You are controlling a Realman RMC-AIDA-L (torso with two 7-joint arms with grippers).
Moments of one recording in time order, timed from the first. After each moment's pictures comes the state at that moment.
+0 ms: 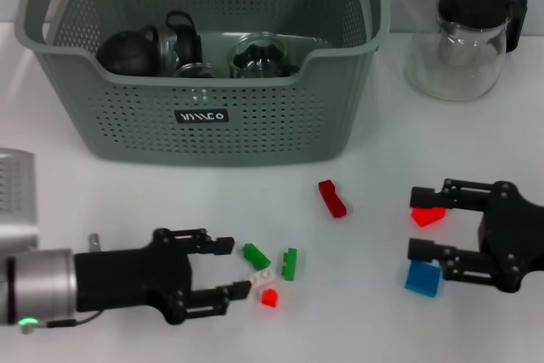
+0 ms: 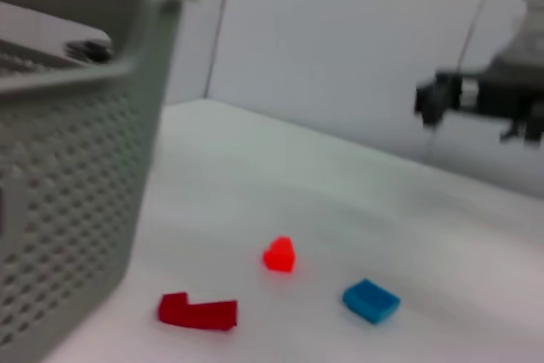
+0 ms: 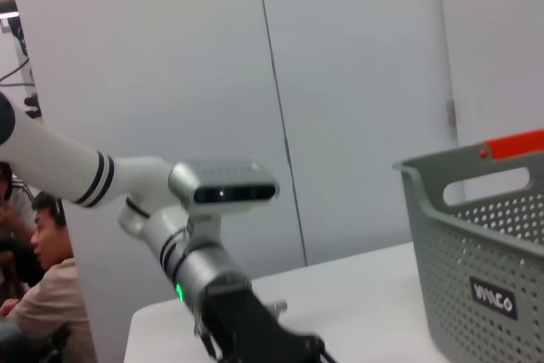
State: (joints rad) left arm -0.38 -2.17 0.64 0.63 2.15 1.62 -1.11; right arm 0.47 2.03 -0.57 -0.52 -2.03 -1.87 1.08
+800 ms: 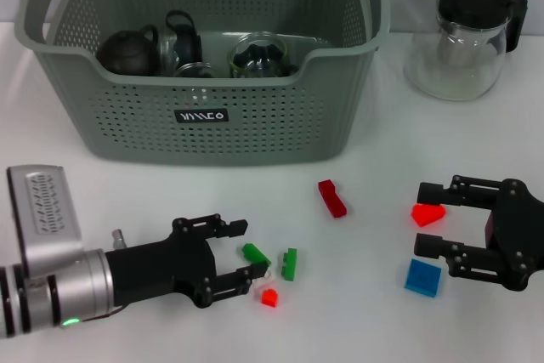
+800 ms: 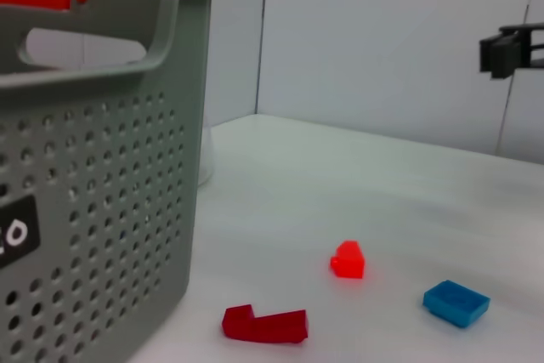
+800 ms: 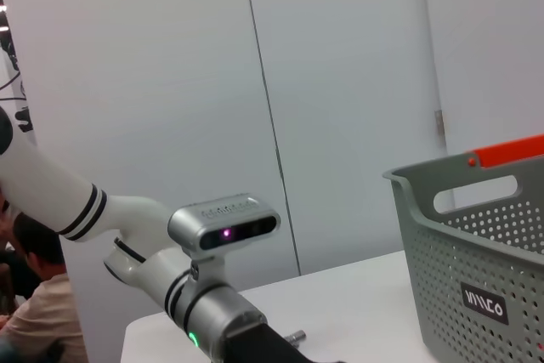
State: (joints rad) left arm -0.41 -2.17 0.63 0.43 2.04 1.41 -0.87; right arm 0.46 2.03 -0.54 -0.52 -2.03 -1.89 1.08
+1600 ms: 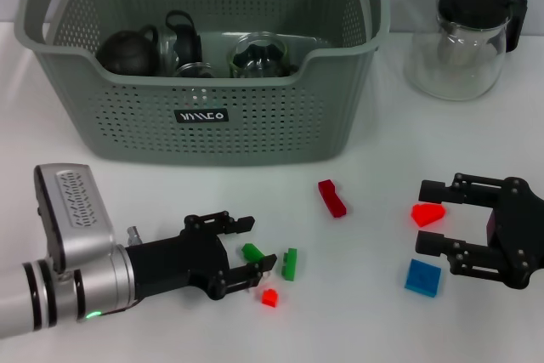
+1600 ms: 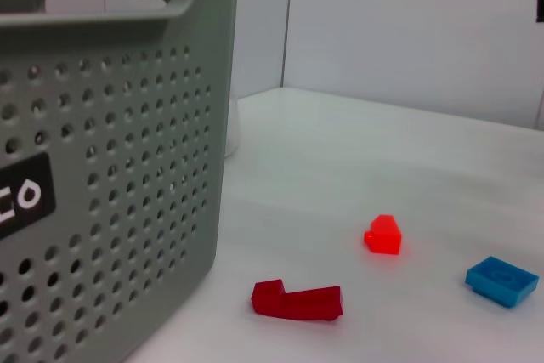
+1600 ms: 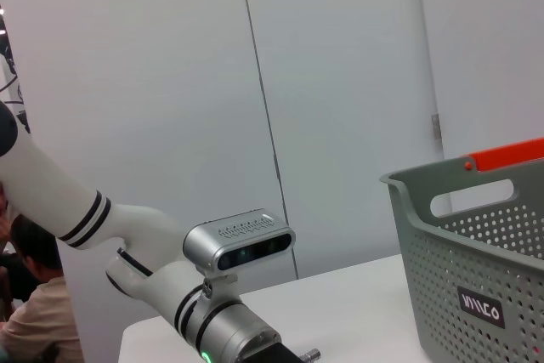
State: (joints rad) left arm -0.46 -2.18 0.64 0.34 2.01 1.29 -0.83; right arm 0.46 2.03 -0.53 -0.52 -2.03 -1.89 1.08
